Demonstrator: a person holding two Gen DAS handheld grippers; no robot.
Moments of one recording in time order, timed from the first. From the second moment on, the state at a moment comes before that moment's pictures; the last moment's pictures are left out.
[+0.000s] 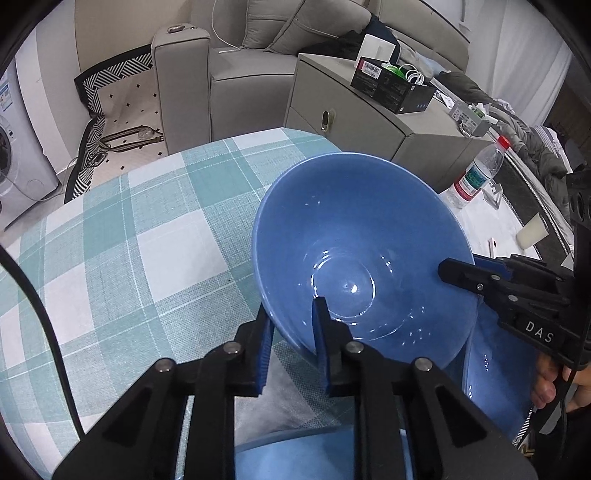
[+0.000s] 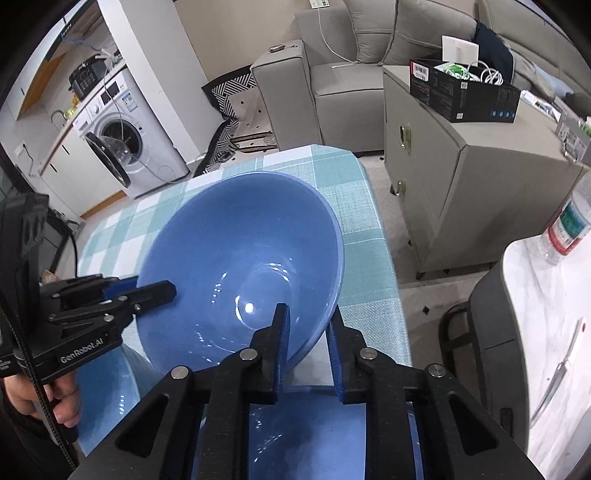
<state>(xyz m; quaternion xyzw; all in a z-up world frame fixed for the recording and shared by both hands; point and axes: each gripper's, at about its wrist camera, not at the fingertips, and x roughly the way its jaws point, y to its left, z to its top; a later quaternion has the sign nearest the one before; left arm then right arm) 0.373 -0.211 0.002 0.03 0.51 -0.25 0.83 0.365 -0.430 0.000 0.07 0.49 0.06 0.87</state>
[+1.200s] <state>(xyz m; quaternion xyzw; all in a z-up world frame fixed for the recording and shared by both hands) 0.335 -0.191 0.056 0.03 0.44 -0.24 0.86 0.325 -0.410 0.055 0.05 0.43 0.06 0.90</state>
